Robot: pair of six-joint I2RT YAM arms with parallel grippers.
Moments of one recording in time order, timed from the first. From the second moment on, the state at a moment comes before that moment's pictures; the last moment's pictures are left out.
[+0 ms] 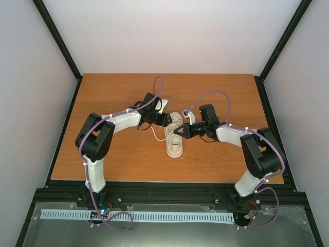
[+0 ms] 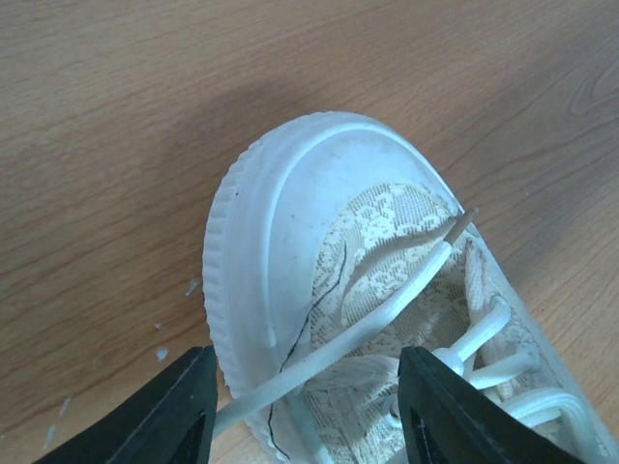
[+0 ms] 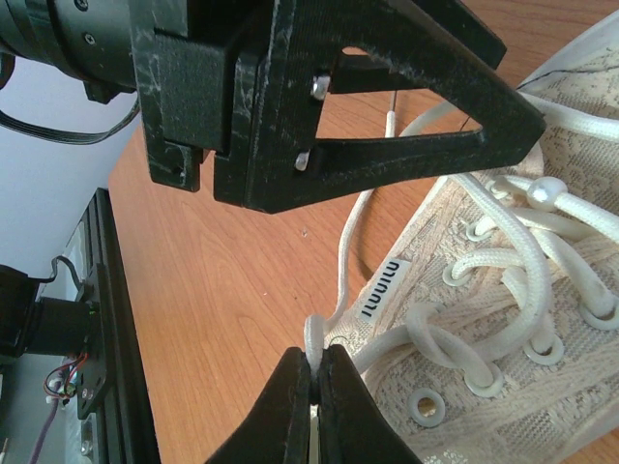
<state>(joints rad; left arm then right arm) -0.54 1.94 1.26 -0.22 0.30 -0.22 0.41 1.66 0.81 0.07 -0.85 0.22</state>
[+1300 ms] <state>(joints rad) -0.55 1.34 0.79 -0.04 0.25 -0.27 0.41 1.65 0.82 0.06 -0.77 0.30</state>
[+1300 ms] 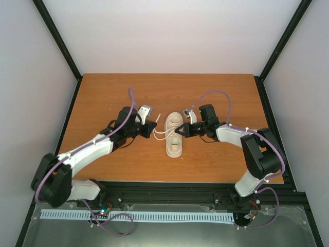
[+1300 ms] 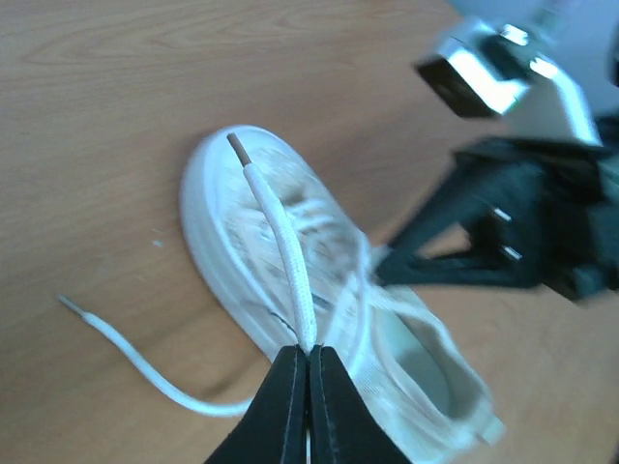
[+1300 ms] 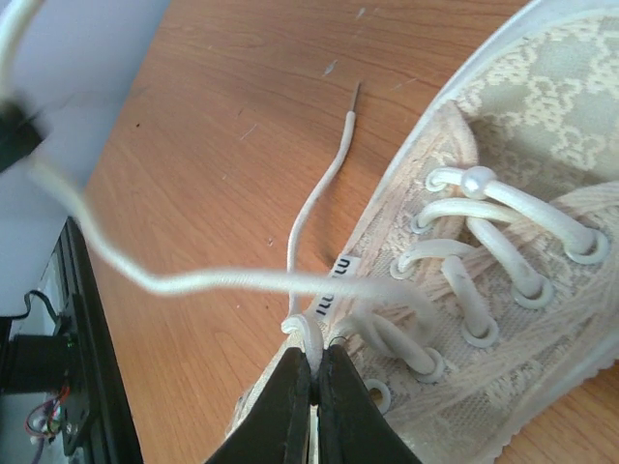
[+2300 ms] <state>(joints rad) -0.99 1.58 0.92 -0.03 0.30 -0.25 0.41 1.56 0.85 0.00 -0.72 0.39</state>
